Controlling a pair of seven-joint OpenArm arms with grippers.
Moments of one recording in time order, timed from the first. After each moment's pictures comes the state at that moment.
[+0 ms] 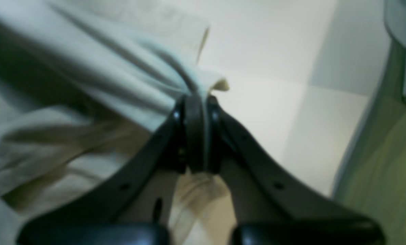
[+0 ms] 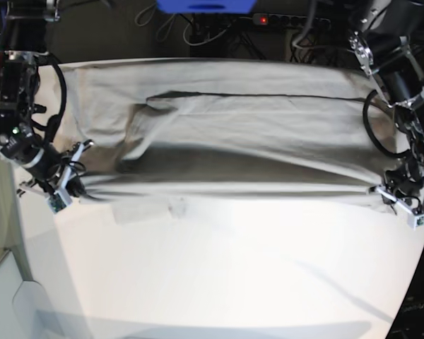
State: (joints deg) left arm -16.3 -17.3 -30.6 70.5 -9.8 -25.0 49.1; right arm -1.2 19.7 13.3 97.2 8.5 39.7 -40.3
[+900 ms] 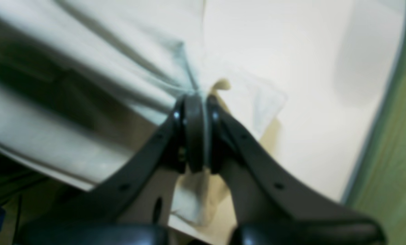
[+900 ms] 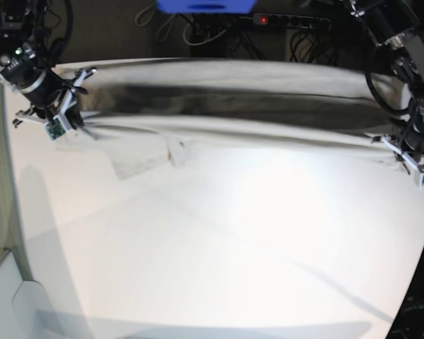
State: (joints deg) left arm 2.7 -13.5 -35.0 100.2 -10.3 -25.3 62.3; right arm -25.7 14.2 21.4 113.6 8.5 39.7 -39.8
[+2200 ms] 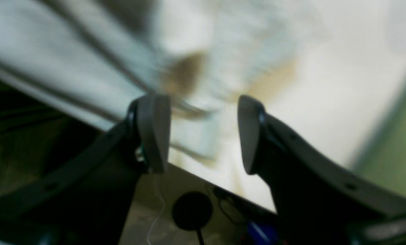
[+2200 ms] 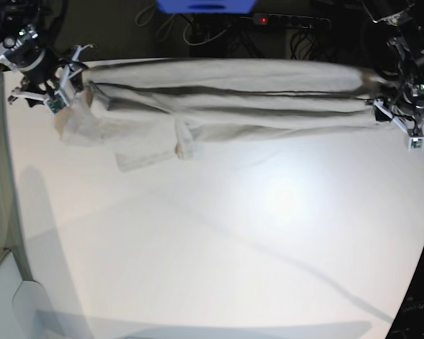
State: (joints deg) left arm 10.3 -13.2 -35.3 92.8 -6.0 -25.3 56.5; right arm -32.6 14.7 23.4 114.4 1.2 39.7 -40.2
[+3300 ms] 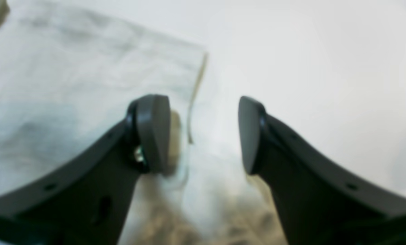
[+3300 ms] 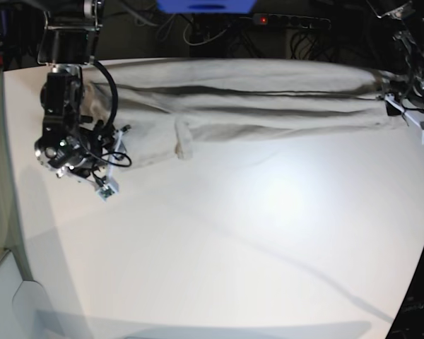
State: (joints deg) left arm 11.7 -12.8 -40.3 94.5 -5.7 -25.3 56.7; right arm 5.3 6.6 9.1 86.7 0.8 39.7 -63.2
